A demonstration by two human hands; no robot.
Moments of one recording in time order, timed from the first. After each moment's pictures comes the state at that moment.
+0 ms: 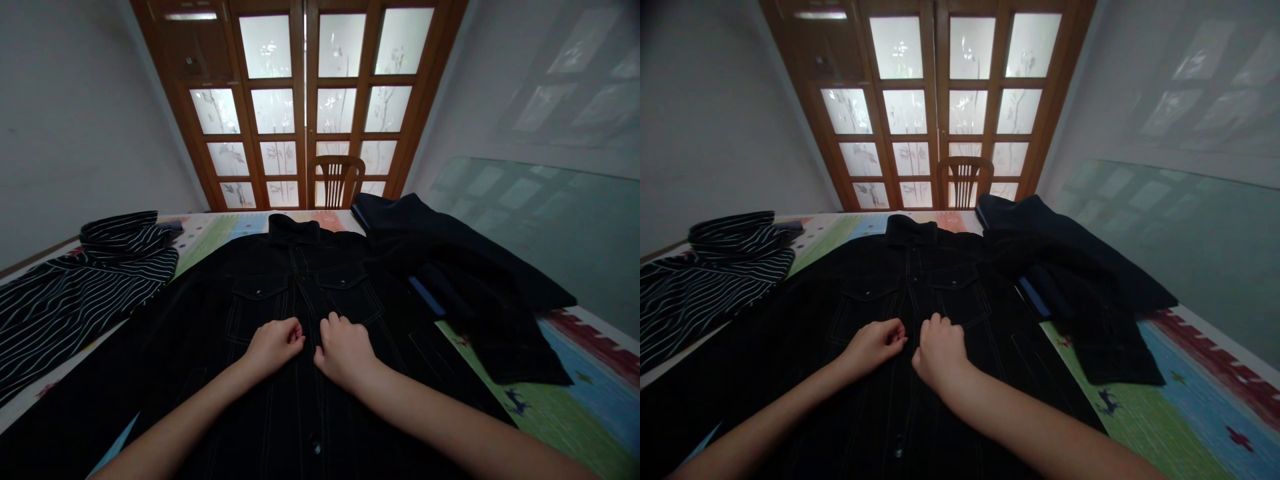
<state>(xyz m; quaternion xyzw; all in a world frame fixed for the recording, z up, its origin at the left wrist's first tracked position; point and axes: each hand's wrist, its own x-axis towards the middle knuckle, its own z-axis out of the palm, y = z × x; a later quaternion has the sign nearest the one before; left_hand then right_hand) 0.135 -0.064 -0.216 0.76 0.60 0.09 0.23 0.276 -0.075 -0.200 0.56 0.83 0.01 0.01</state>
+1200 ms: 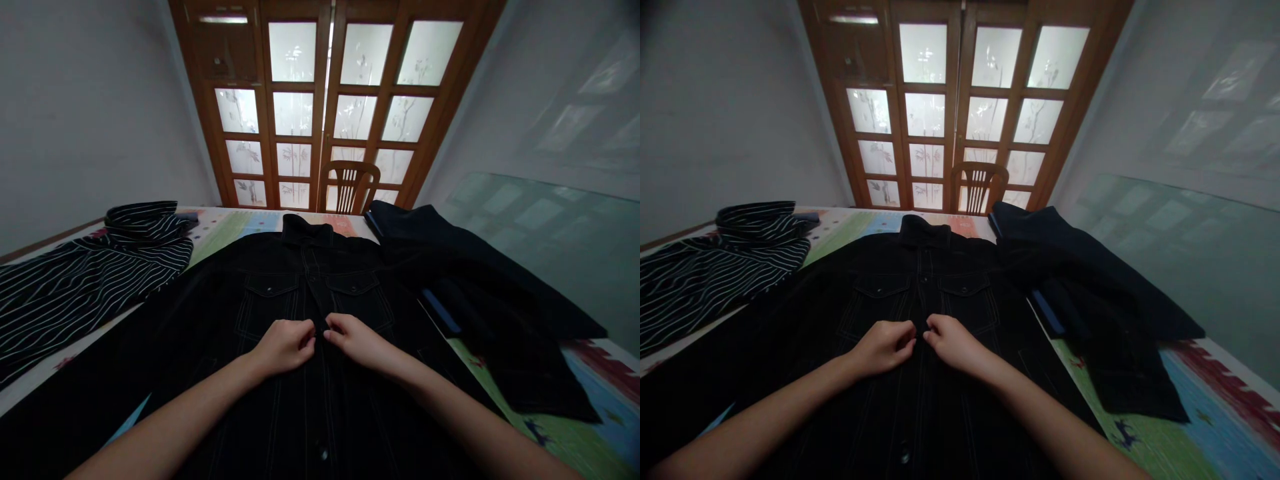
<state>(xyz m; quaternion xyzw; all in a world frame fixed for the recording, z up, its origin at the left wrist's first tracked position) 0.129 -0.065 -0.228 0.85 0.47 0.20 0.15 0.292 -0.040 -0.206 0.45 0.80 -0.37 -0.13</state>
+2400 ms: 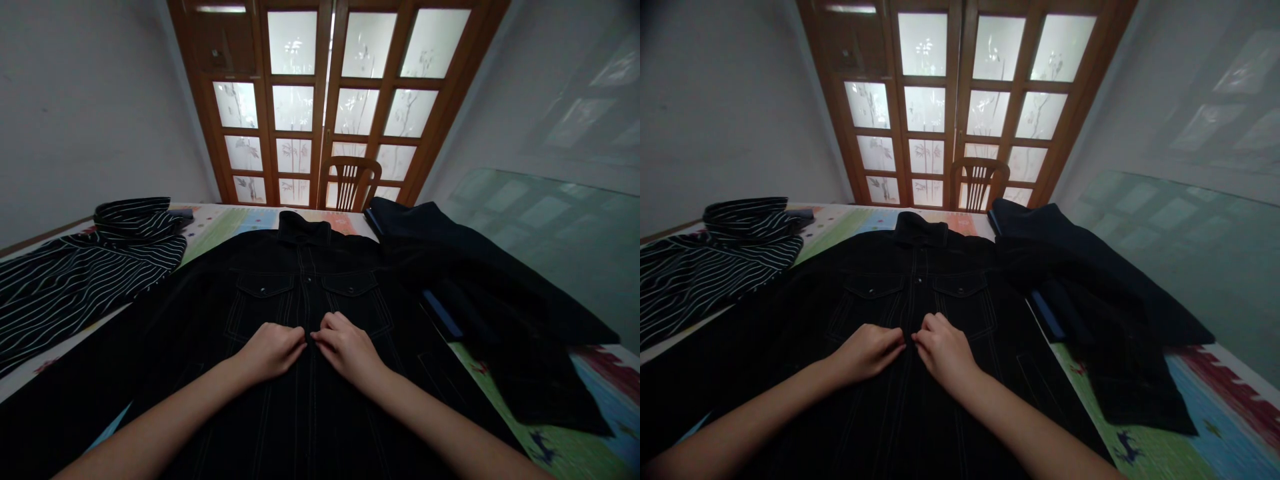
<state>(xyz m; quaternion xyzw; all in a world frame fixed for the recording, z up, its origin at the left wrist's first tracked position) 0.123 -0.065 -0.226 0.89 0.45 0.07 0.04 0.297 -0.050 -0.221 0.37 0.90 -0.11 -0.18</state>
